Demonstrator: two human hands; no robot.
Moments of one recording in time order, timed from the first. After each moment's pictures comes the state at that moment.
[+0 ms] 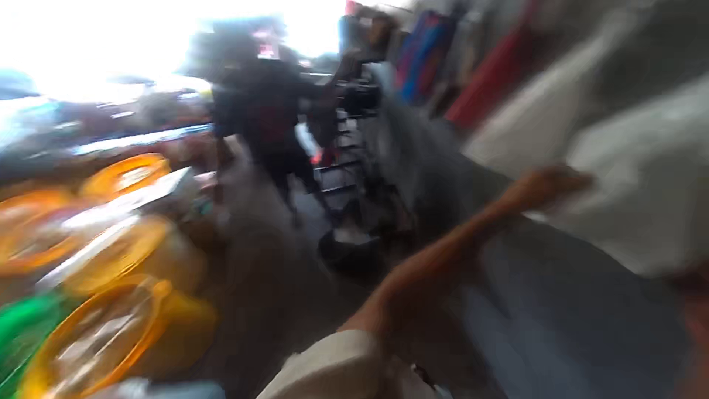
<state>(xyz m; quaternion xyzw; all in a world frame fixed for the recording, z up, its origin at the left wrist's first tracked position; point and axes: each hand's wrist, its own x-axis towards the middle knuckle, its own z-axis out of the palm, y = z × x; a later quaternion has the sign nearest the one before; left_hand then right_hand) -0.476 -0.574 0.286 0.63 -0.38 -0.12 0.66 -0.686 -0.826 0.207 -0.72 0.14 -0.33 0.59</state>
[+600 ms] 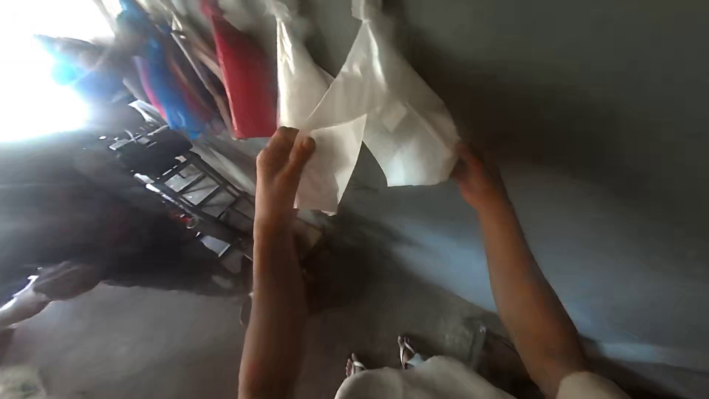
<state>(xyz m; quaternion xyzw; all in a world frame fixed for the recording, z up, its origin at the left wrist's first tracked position) -0.470 -0.552 0.316 0.57 -0.53 0.02 0.63 -0.686 -0.825 0.238 -0.61 0.16 -0.39 0.67</state>
